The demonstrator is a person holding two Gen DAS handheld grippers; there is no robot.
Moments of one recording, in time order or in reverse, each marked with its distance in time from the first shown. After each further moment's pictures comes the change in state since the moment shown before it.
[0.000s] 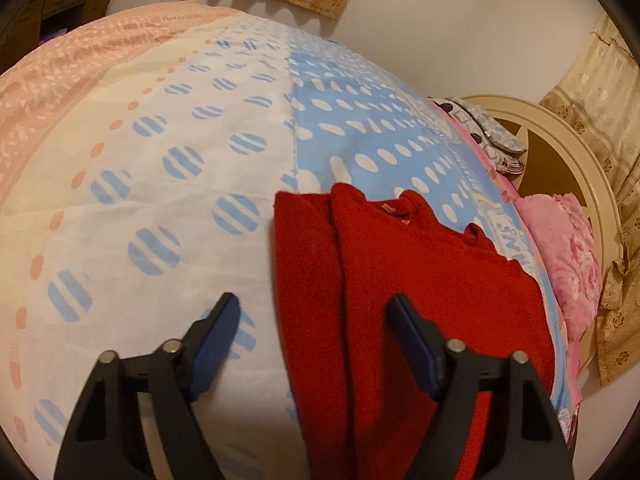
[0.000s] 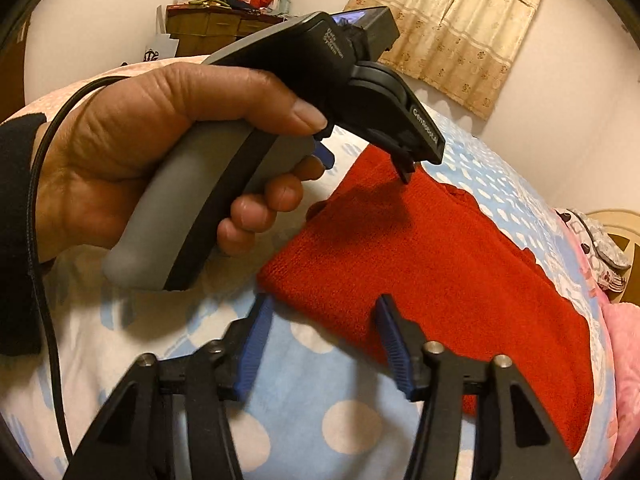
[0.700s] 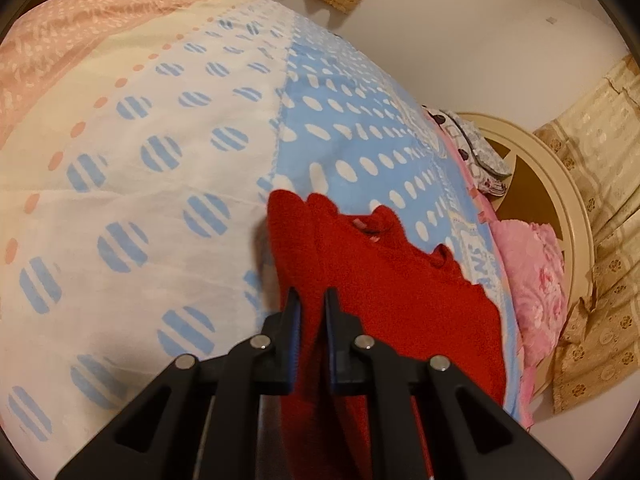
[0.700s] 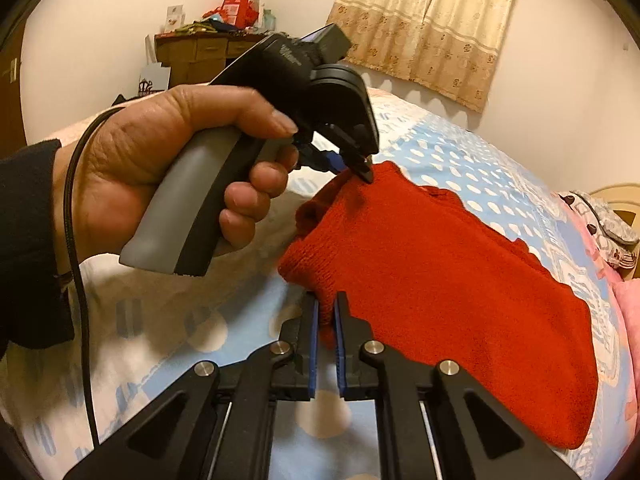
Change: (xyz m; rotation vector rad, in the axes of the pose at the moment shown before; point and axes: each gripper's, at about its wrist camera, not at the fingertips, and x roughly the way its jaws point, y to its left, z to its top) left arm -0.001 -0.005 0.017 -0.147 0.049 -0.129; right arm -0.030 -0.044 -0.007 0.118 -0.055 0.056
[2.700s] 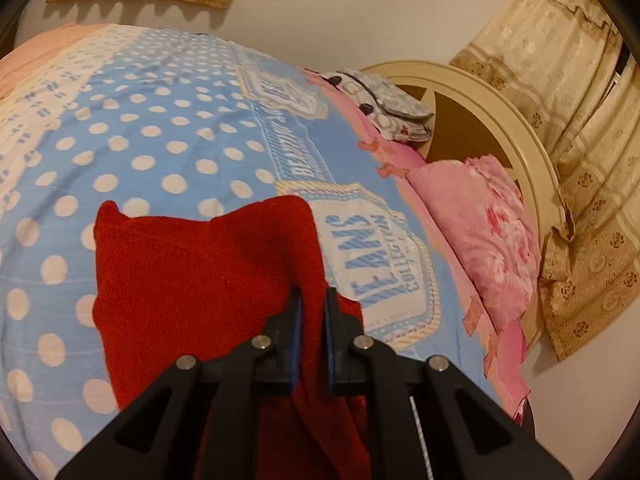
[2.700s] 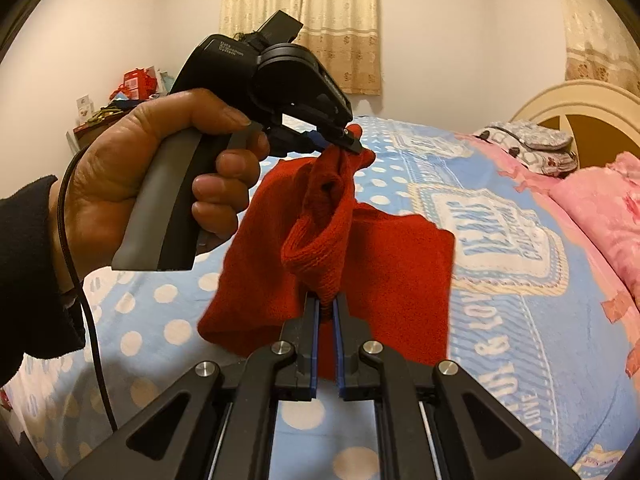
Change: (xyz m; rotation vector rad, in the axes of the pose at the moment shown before) left arm 0.078 -0.234 -0.028 0.296 0.042 -0.119; right arm -0.084 -0.159 -0.077 0.355 -0.084 -0.134
